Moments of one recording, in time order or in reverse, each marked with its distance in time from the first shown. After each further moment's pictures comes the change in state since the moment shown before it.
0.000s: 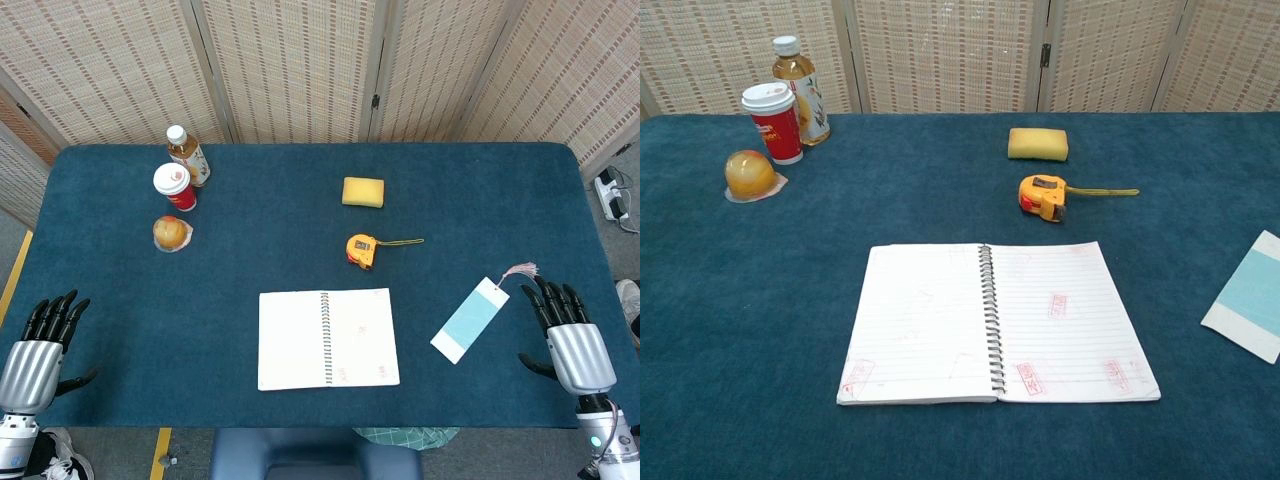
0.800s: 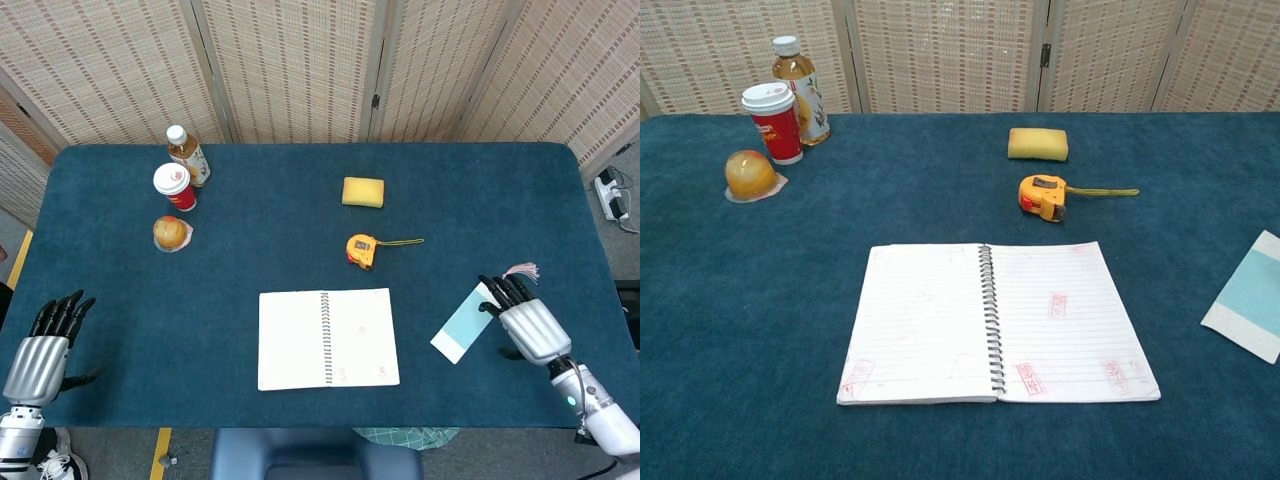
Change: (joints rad) left arm -0.028 0.009 -0.008 -0.013 -0.066 -0.089 -0.039; right arm 0.238 0.034 -0.043 0.149 -0.101 -0.344 0.046
